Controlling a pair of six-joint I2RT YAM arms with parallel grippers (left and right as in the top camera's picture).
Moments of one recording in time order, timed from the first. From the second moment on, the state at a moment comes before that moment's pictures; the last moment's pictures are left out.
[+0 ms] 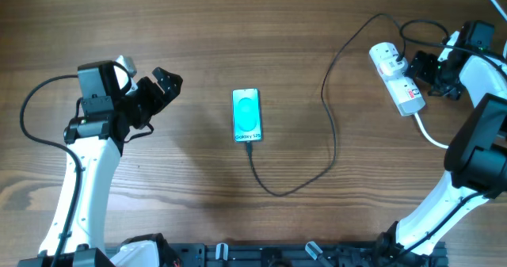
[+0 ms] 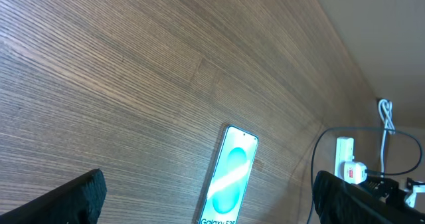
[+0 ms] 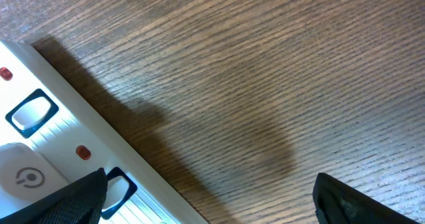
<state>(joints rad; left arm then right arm) 0.14 1.33 0.91 -0.48 0.43 -0.59 -0.38 2.09 1.47 -0.61 -0.09 0.10</state>
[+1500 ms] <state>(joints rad) 0.14 1.33 0.91 -0.48 0.43 -0.59 -0.27 2.02 1.63 -1.04 -0.12 0.02</state>
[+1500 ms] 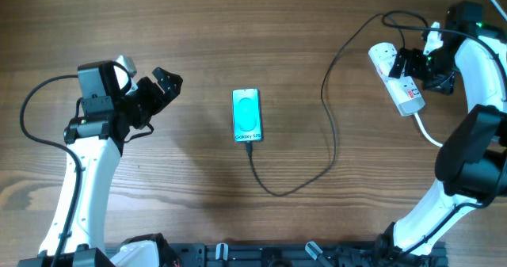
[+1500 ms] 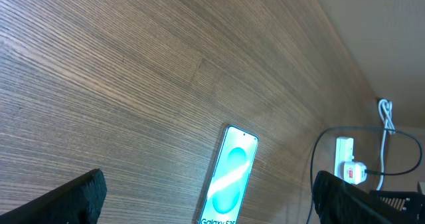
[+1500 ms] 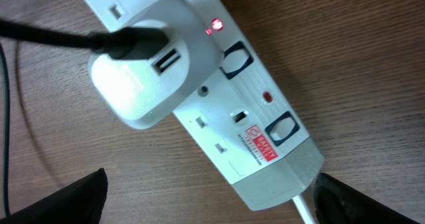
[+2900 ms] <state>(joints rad) 0.14 1.33 0.91 -0.48 0.43 -0.59 -0.27 2.02 1.63 -0.67 -0.10 0.01</state>
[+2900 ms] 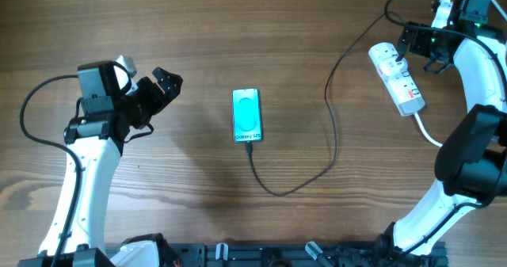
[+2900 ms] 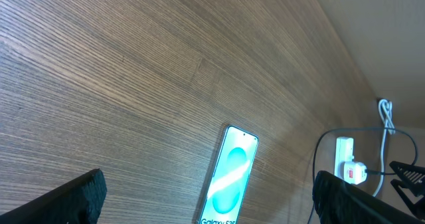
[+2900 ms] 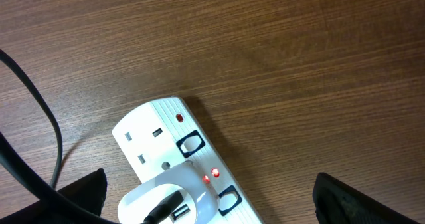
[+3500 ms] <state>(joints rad) 0.14 1.25 0.91 -0.49 0.43 -0.59 -0.27 2.02 1.63 -0.67 -0.10 0.01</state>
